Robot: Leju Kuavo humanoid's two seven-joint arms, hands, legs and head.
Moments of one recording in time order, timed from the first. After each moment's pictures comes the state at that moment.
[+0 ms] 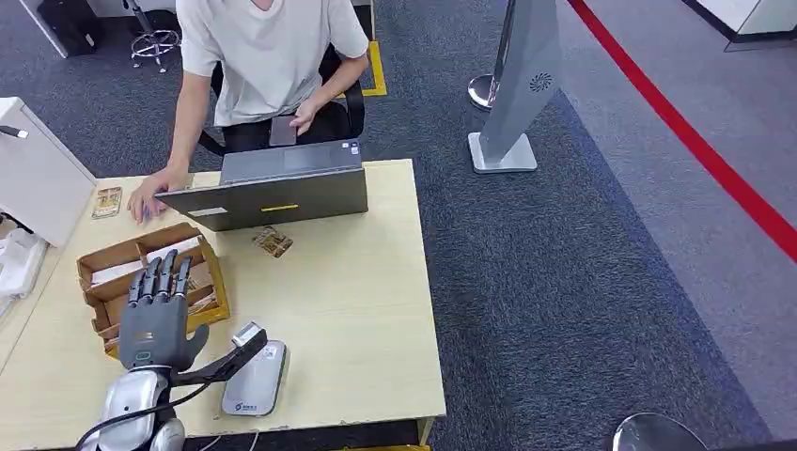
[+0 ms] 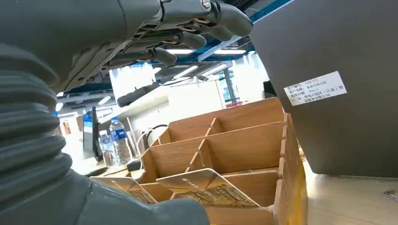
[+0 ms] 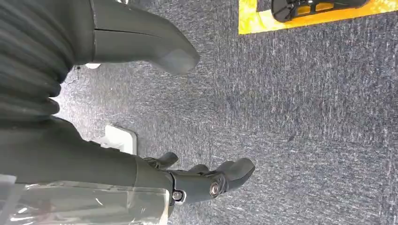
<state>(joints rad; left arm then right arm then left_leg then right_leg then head) -0.08 0.09 -0.15 -1.48 -1.50 0.30 0.17 0.11 0.36 -1.07 -0.70 1.26 -0.05 -0.06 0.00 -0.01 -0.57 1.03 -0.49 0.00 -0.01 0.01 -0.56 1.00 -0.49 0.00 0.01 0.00</state>
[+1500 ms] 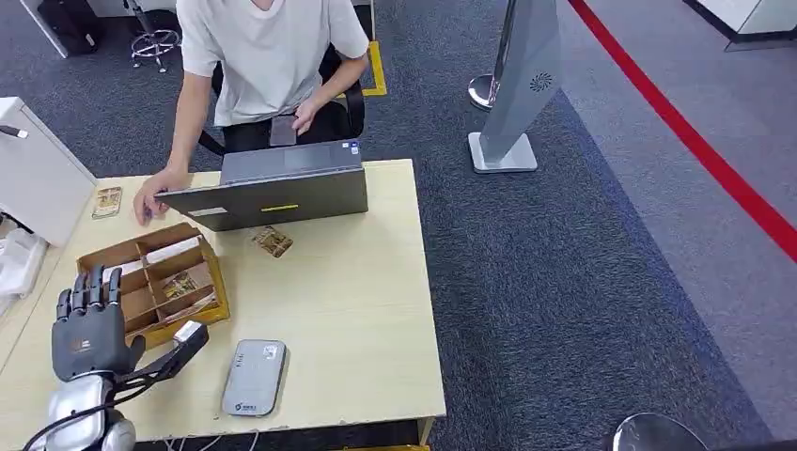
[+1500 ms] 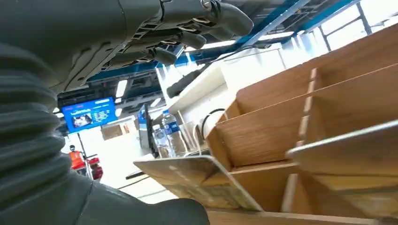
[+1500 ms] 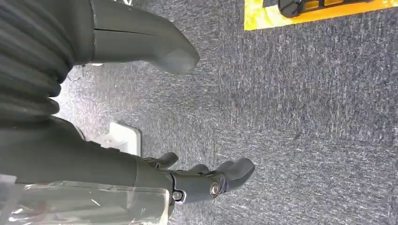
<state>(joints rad) -0.09 0.20 0.00 -1.38 -1.50 0.31 0.24 0.07 0.36 -1.20 -0.69 1.40 -0.04 -0.10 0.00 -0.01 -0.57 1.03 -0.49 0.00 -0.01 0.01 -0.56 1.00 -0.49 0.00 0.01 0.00</state>
